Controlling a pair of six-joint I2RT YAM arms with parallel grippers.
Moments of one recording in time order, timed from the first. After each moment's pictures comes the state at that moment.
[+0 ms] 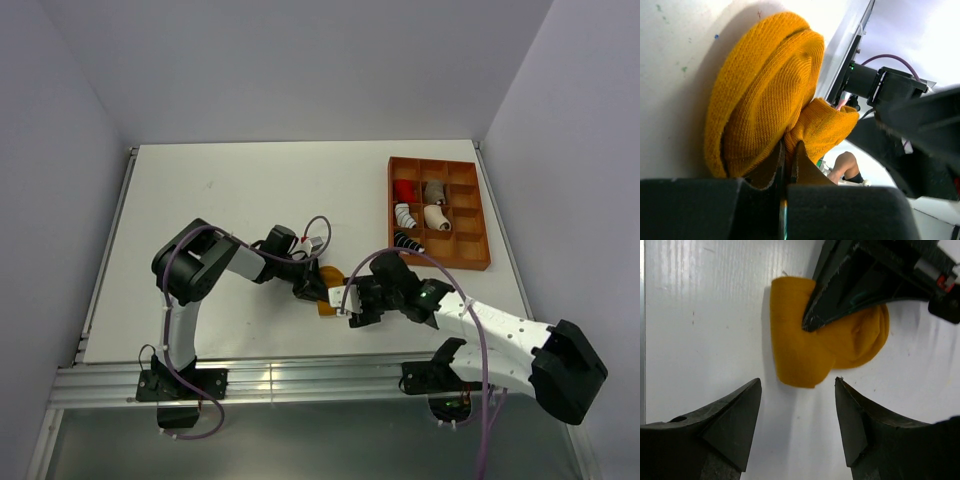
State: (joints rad) left arm -0.64 2.08 0.86 0.35 0.99 -0.89; right arm 0.73 1.02 0.48 -0.30 -0.39 -0.92
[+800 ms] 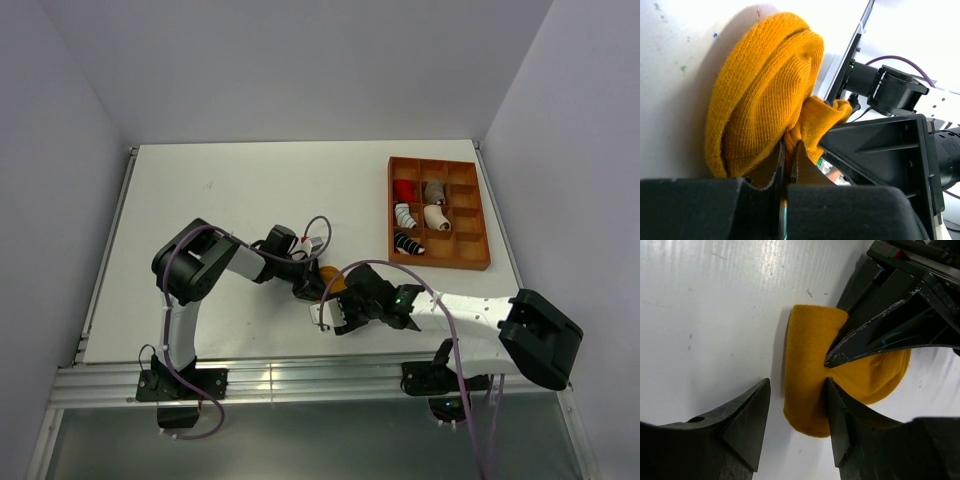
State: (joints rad) left arm -0.64 2.08 0.86 0.35 1.00 -0.89; right arm 0.93 1.22 0.47 -0.14 -0.22 -0.93
